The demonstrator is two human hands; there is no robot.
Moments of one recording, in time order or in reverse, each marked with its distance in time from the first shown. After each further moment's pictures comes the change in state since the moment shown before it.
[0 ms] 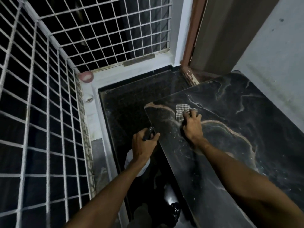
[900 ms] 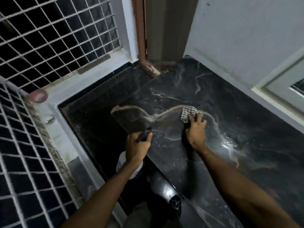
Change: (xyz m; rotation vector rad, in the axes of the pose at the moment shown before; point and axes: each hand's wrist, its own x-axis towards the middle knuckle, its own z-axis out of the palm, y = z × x) left_hand -0.021 0.033 0.033 0.059 -0.275 0.162; right_hand -0.103 0.079 -0.021 0.086 0.202 0.446
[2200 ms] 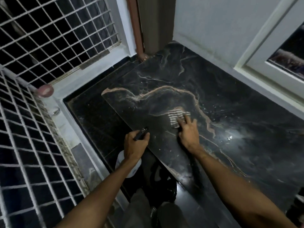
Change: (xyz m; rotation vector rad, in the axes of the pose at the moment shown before) left_hand -0.131 0.004 0.040 0.039 -0.027 -0.034; right_hand -0.117 0.085 -0.012 -0.022 -0.029 -0.232
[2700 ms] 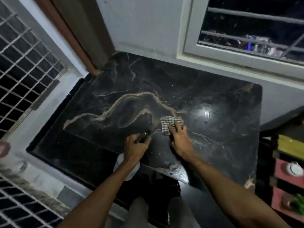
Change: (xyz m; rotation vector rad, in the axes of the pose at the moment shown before) left_hand 0.000 0.058 0.055 0.168 -0.377 0.230; right_hand -0.086 0.032 -0.012 0.064 0.113 0.331
